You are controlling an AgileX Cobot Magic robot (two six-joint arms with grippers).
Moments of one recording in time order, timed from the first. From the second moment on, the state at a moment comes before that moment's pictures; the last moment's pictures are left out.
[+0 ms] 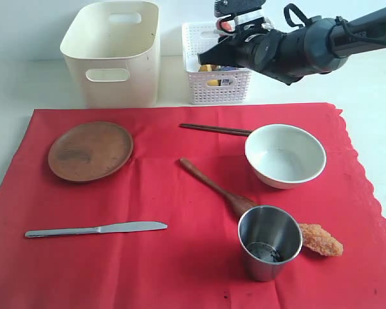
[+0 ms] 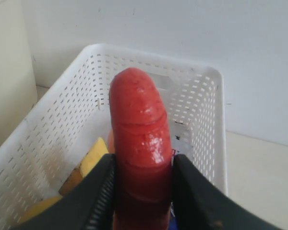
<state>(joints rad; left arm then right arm) 0.04 0.01 0.00 -0.03 0.26 -0.08 0.54 2.26 -1.49 0.59 -0.29 -0.57</state>
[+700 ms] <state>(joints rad) 0.04 0.01 0.00 -0.03 0.26 -0.08 0.52 1.87 -1.49 0.43 0.20 -0.58</state>
